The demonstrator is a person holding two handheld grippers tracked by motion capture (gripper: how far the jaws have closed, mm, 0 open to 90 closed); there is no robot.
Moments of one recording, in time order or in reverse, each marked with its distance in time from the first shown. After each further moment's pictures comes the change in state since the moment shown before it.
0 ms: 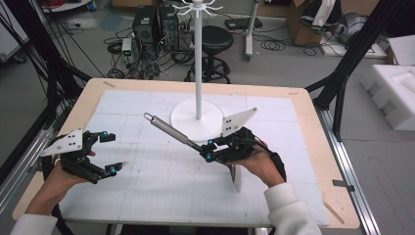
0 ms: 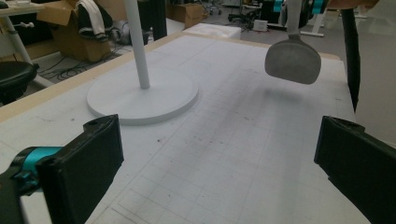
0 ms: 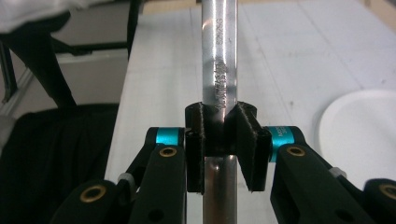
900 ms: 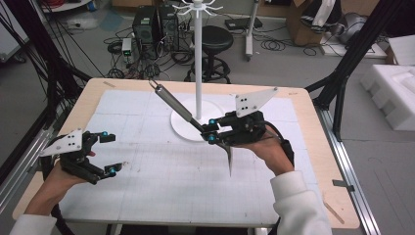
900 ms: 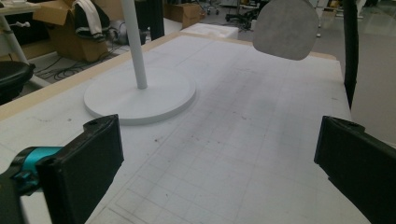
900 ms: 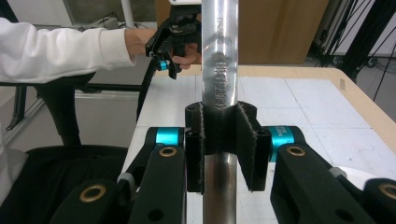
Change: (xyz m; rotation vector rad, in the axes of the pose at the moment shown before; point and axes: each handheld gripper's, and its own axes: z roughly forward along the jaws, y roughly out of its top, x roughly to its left) left arm -0.001 0.000 -0.001 0.001 -0.013 -0.001; right arm -0.006 0.040 -0.039 -0.195 0.019 -0.112
